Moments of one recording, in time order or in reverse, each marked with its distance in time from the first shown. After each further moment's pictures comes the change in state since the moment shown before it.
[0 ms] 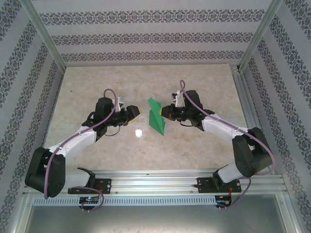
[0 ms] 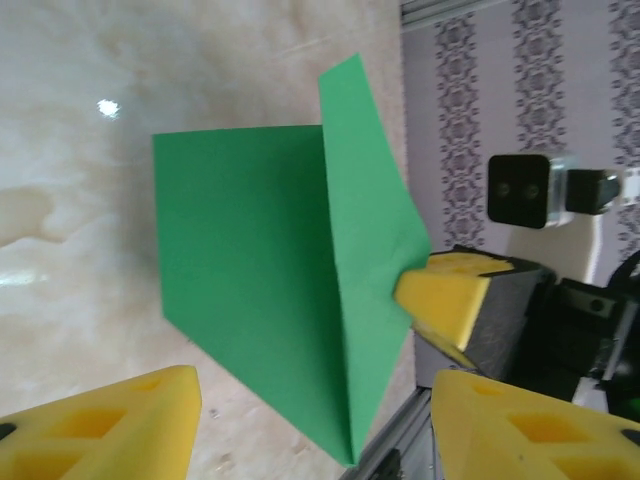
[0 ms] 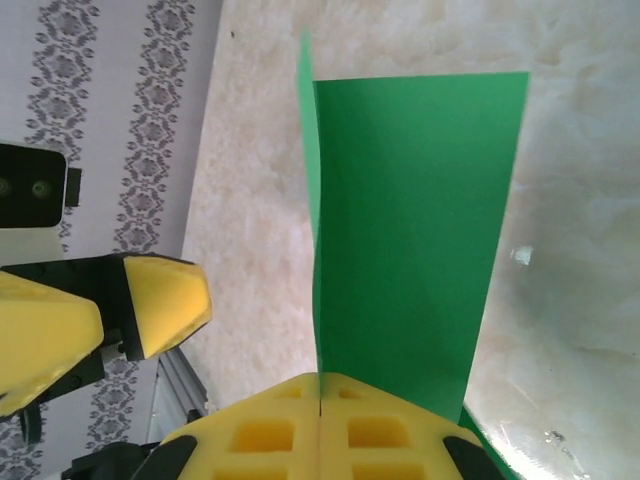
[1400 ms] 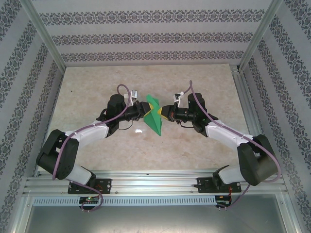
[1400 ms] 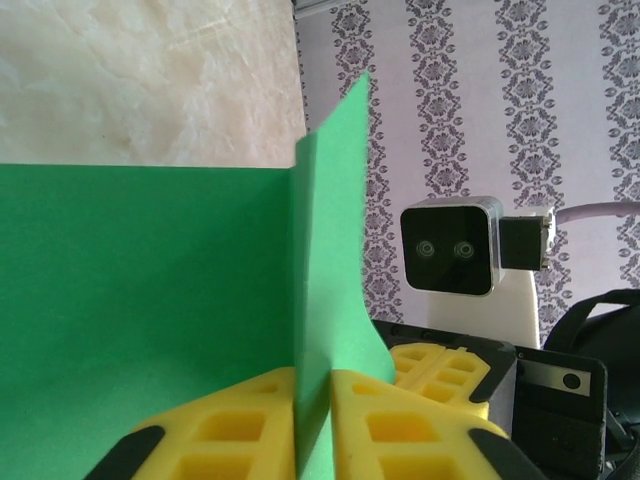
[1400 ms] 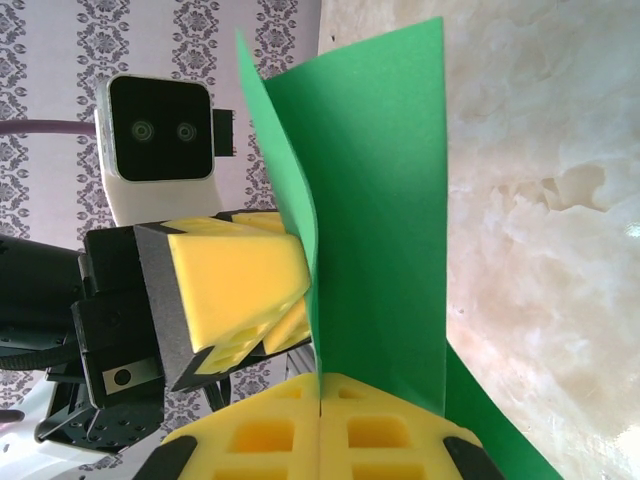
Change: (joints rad) left arm -0.124 0.215 0.078 0.332 -0.001 -0.164; right arm 0.009 -0.089 -0.101 0.222 -0.111 0.321
